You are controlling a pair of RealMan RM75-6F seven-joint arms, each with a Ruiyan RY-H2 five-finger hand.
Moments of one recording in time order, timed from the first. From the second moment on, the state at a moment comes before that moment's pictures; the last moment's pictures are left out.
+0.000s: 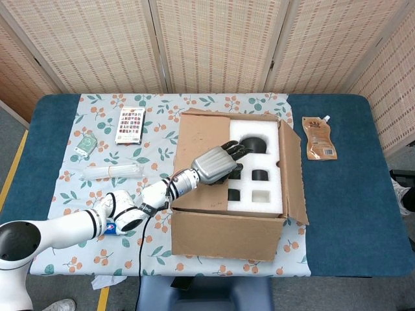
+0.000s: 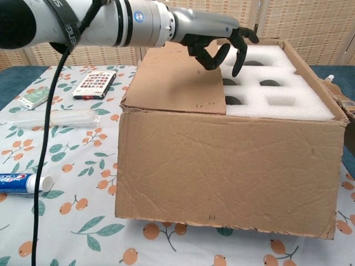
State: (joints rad) left arm -1.32 -1.53 -0.29 -1.23 1.44 0.54 -0.11; right arm -0.06 -1.01 0.14 -1.23 -1.42 1.63 0.86
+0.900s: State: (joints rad) left arm -1.36 -1.56 -0.22 -1.14 1.44 0.56 -0.15; right arm -0.07 -1.01 0.13 -1.23 -1.46 1.61 0.88
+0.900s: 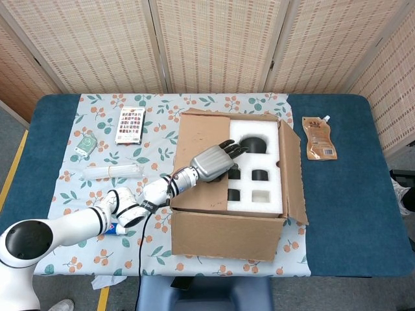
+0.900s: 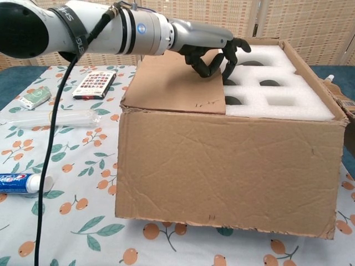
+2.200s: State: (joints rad) left arm -1.28 -1.49 -0.24 -1.33 1.28 0.76 0.27; right arm -0.07 -1.00 0.12 -1.25 -1.49 1.61 0.86
